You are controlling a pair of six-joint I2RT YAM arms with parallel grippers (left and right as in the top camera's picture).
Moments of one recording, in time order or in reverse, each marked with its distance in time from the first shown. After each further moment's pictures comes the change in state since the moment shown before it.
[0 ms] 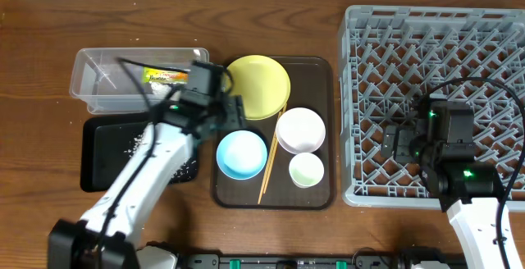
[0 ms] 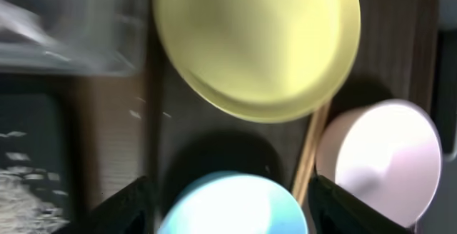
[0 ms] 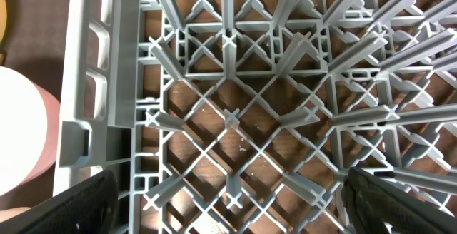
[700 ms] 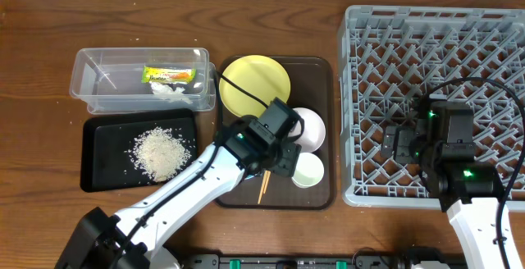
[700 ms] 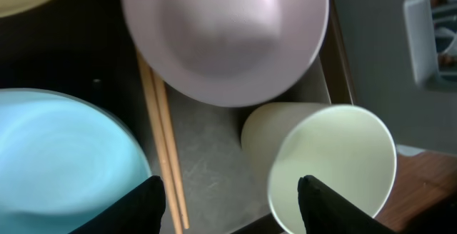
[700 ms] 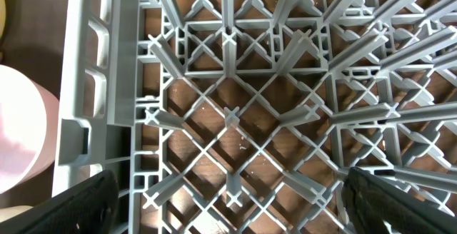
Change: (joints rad) left arm -0.420 0.037 -0.010 -0.045 0.021 0.013; right arm 0.000 0.000 0.000 -0.006 0.000 0.000
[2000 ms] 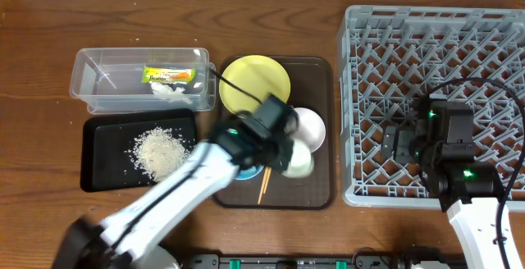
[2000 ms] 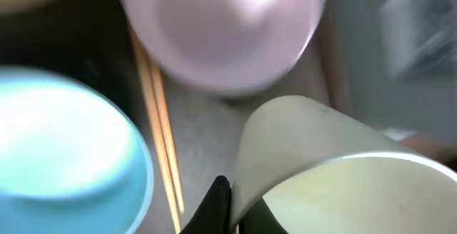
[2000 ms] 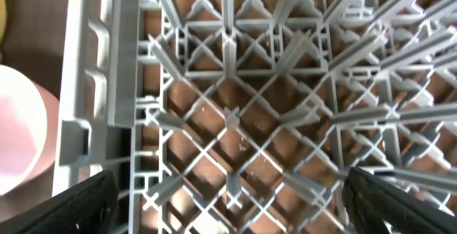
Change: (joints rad) left arm 0.062 -0.052 0.053 -0.050 0.061 0.004; right arm 0.000 0.000 0.000 0.018 0.000 0.000
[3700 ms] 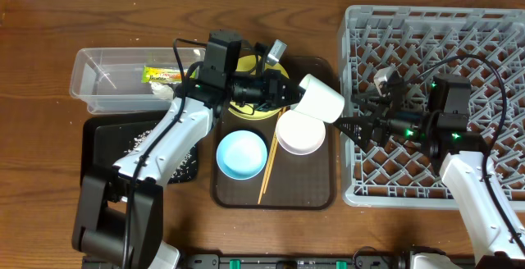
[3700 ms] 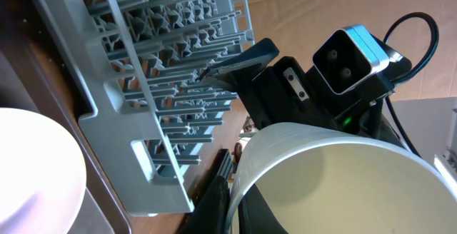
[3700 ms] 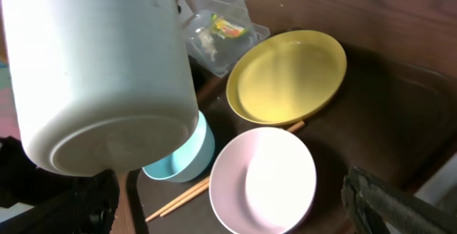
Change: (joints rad) left arm 0.337 0.245 0.061 0.646 0.974 -0.291; right arm -0.079 0.305 0.001 0.424 -1.128 -0.317
